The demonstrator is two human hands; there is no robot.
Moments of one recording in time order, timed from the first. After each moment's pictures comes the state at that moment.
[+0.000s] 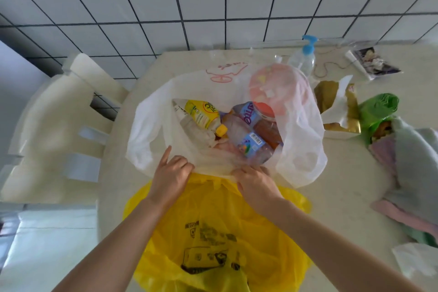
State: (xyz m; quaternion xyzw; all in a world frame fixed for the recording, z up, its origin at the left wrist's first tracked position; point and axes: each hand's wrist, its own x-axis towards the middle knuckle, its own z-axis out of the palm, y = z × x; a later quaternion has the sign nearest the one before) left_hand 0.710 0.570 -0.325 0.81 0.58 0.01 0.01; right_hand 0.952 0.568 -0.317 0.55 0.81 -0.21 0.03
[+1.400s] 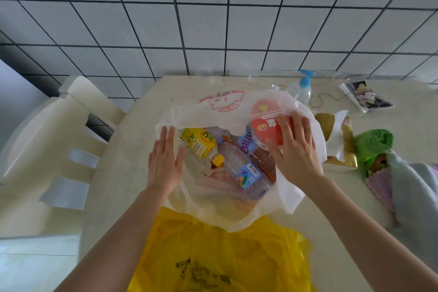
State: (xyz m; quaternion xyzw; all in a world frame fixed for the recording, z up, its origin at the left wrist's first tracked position) left_hand 0.713 0.660 -0.317 0.60 0.76 0.16 0.19; right_hand 1.019 0.690 -0.253 0.67 0.73 -0.10 -0.11
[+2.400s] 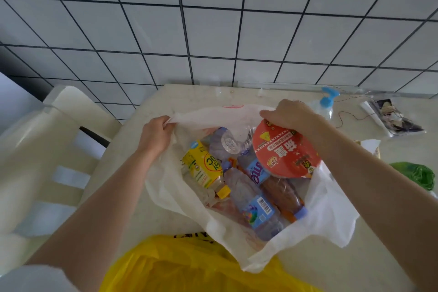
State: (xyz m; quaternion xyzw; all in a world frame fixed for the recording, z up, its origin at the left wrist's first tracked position) left_hand 0.673 0.800 -0.298 0.53 0.77 0.24 0.25; right_hand 0.969 0.869 -0.219 0.70 0.66 -0.22 0.14
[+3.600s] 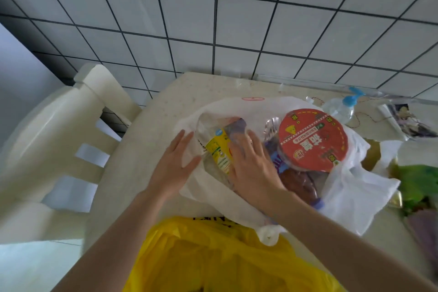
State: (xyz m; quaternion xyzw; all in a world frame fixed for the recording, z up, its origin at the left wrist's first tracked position) left_hand 0.663 0.688 -0.326 0.60 0.71 0.23 0.30; right_hand 0.871 0.714 -0.278 0.50 0.86 -0.05 -0.06
